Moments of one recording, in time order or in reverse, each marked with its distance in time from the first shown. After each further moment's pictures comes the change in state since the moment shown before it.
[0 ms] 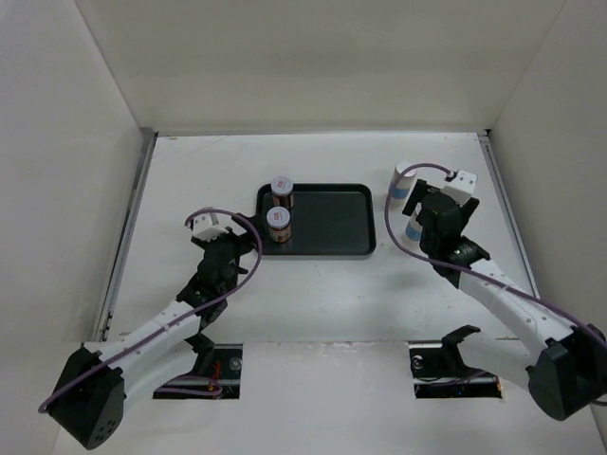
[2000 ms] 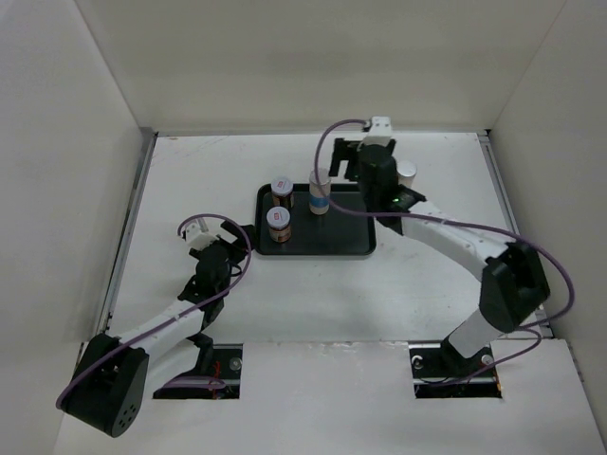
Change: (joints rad) left arm 0.206 0.088 -0.163 0.081 0.175 -0.232; right arm 0.214 0.635 0.561 0.150 -0.274 -0.099
